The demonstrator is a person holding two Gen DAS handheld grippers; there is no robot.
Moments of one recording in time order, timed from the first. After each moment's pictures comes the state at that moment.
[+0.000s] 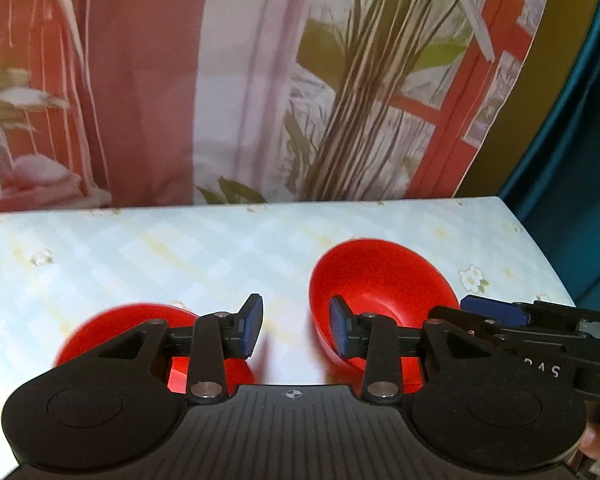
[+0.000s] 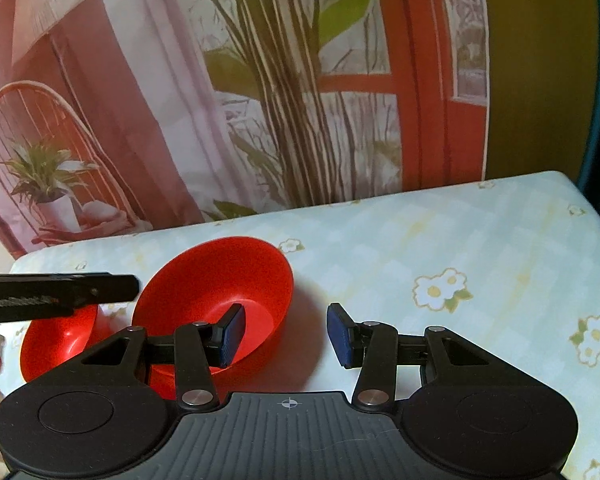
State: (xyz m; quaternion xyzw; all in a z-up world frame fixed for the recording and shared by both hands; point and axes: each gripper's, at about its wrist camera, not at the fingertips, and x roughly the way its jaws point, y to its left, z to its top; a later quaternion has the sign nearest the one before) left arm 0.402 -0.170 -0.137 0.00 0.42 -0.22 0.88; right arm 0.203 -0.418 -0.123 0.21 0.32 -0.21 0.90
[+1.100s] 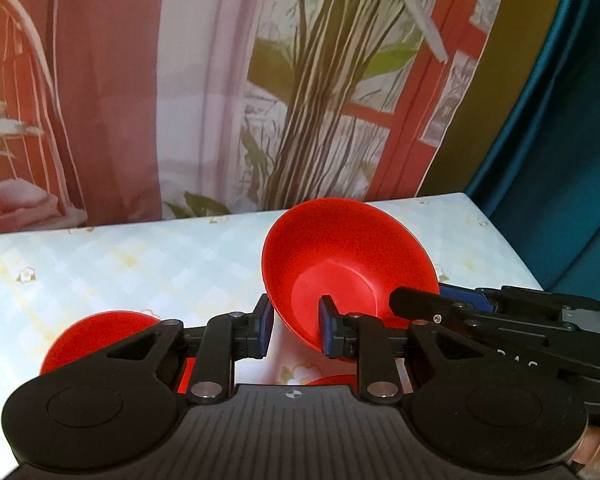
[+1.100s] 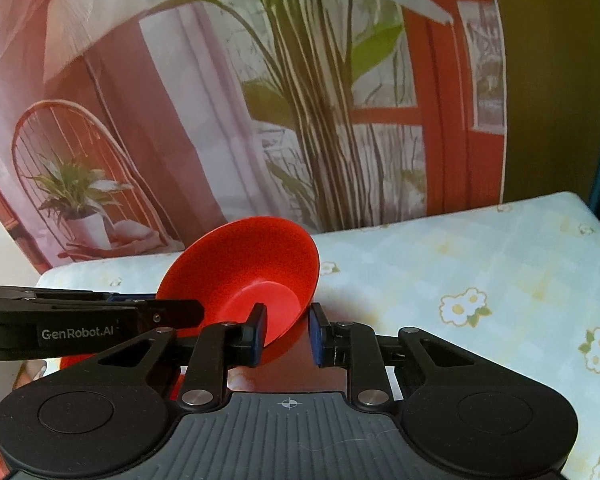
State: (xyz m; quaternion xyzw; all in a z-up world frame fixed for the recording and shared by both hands) left arm 0.383 -0.173 -0.115 0.01 0.40 -0.26 0.88; right arm 0.196 -0.399 -0.096 0.21 0.28 -0.19 0.92
